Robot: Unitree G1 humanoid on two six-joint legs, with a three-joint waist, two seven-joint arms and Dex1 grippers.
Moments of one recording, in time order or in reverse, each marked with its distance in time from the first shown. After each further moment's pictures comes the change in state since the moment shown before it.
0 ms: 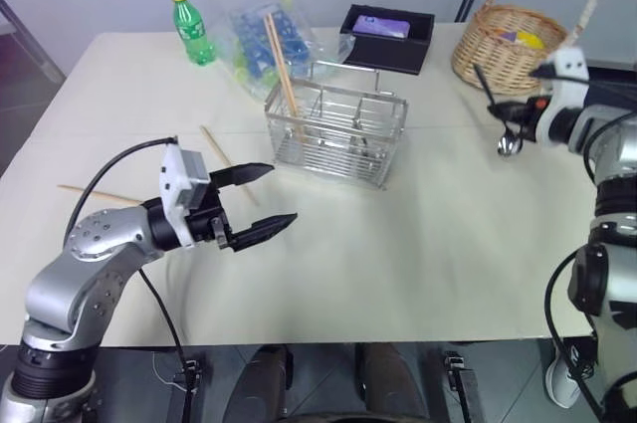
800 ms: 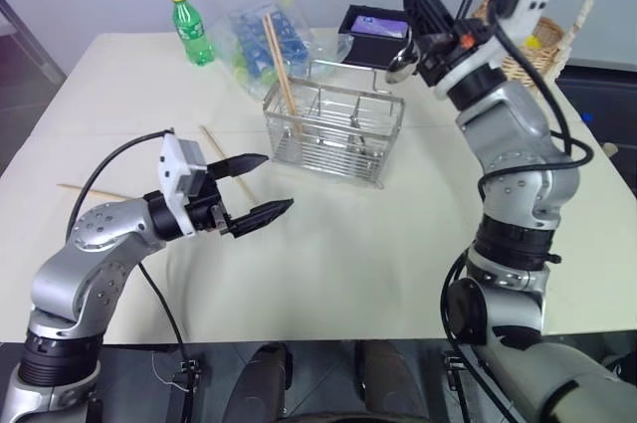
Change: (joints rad) left arm -0.018 -0.013 0.002 0.041 0.004 0.004 0.052; right arm 0.159 0.575 -0.048 -0.778 0.337 -0.079 -0.419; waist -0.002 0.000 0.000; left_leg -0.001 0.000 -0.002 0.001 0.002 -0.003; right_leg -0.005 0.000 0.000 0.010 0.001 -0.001
